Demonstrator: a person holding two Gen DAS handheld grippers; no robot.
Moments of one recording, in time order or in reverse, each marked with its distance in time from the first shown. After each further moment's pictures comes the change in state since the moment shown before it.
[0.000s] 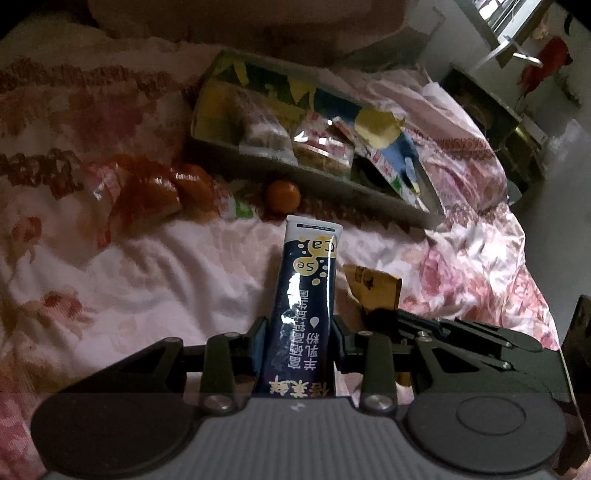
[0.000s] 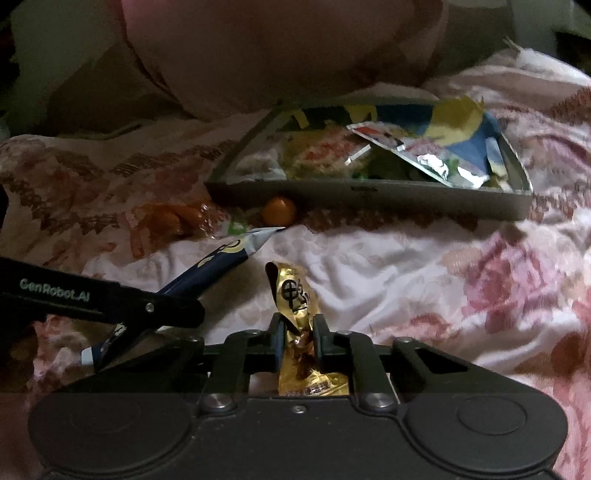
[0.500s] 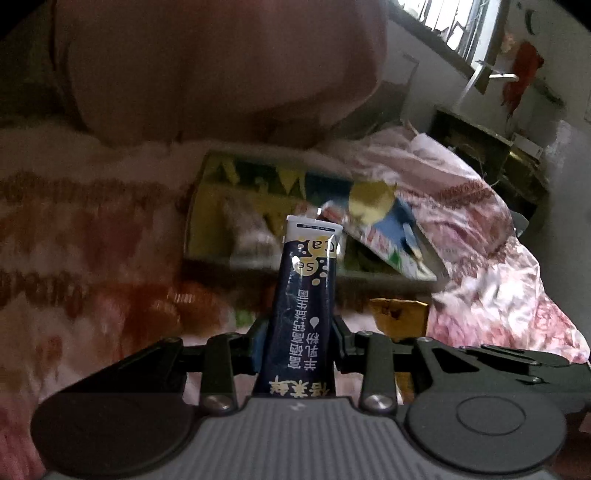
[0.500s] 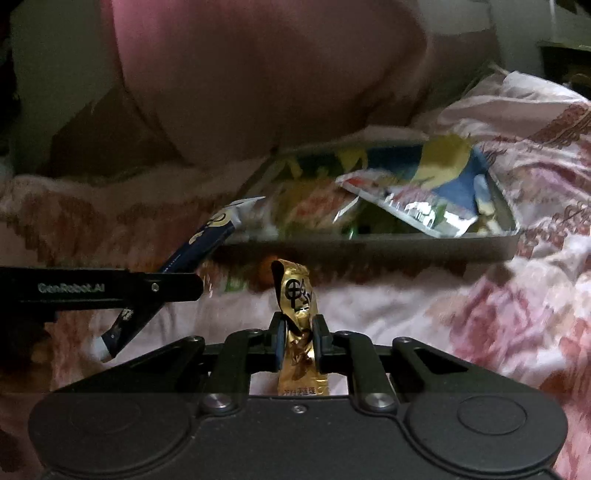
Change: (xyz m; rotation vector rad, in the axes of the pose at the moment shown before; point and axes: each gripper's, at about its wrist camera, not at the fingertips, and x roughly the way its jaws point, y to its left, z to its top) left arm -0.014 -0.035 0.027 0.143 -0.256 0.099; right arm -0.013 -0.021 0.023 0.075 -0.147 0.013
